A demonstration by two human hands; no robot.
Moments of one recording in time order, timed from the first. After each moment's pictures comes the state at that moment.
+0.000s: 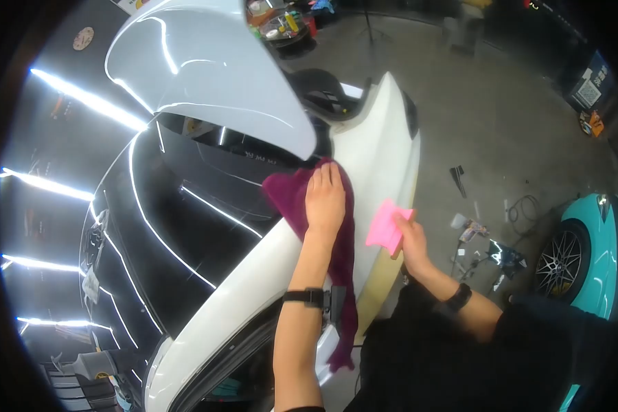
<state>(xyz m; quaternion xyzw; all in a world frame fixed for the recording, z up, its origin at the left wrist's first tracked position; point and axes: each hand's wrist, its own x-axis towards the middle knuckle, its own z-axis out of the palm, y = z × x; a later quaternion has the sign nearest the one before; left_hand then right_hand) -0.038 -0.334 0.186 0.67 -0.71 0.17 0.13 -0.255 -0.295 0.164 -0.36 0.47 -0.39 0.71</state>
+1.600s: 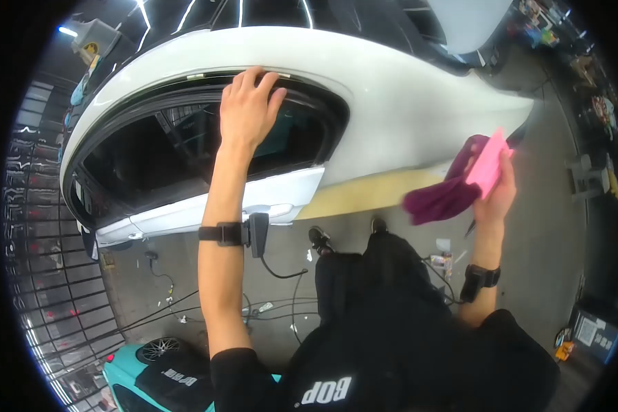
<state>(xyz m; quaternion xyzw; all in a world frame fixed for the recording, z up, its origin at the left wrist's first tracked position) -0.031 0.005 0.266 0.89 -0.36 0.27 0.09 -0.304 -0.331 0.230 -0.37 0.17 -0.28 0.87</state>
